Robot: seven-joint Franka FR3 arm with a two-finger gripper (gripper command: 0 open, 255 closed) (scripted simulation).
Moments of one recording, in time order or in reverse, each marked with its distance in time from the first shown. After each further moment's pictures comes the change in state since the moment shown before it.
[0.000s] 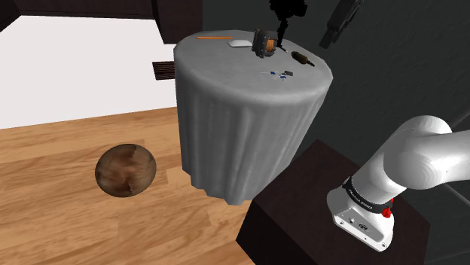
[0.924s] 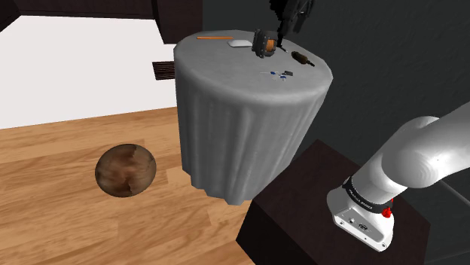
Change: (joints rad) arm -0.045 0.455 -0.068 0.272 -0.036 0.134 -0.056
